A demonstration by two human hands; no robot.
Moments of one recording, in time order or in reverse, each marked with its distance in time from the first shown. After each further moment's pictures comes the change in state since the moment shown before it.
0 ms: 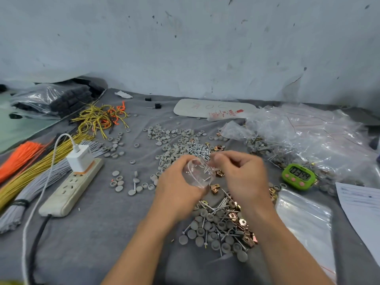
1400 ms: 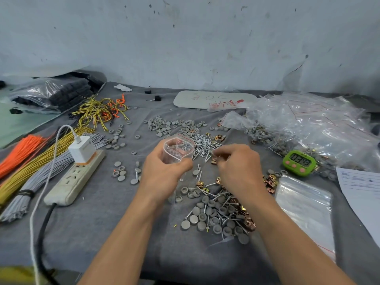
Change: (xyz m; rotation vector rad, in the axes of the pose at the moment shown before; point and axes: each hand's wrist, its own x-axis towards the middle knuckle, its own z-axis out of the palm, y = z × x) left_hand -0.005 0.000 -0.023 -0.479 0.056 -0.062; right_hand 0.005 0.011 0.005 -0.580 -0.045 -0.013
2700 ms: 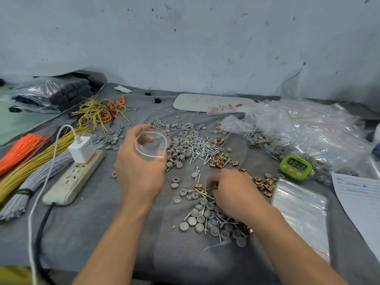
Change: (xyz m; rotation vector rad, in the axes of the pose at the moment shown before) left_hand 0.010 -0.005 -0.022 0.400 0.513 0.228; right_hand -0.012 0.018 0.006 -0.518 -0.453 -0.198
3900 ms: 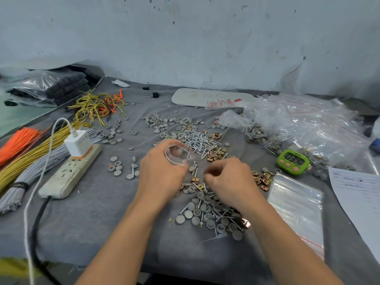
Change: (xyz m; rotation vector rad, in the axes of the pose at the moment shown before) left_hand -0.020 0.008 0.022 0.135 -0.381 -0.033; right_hand -0.011 -0.008 -0.007 0.487 0.179 0.172
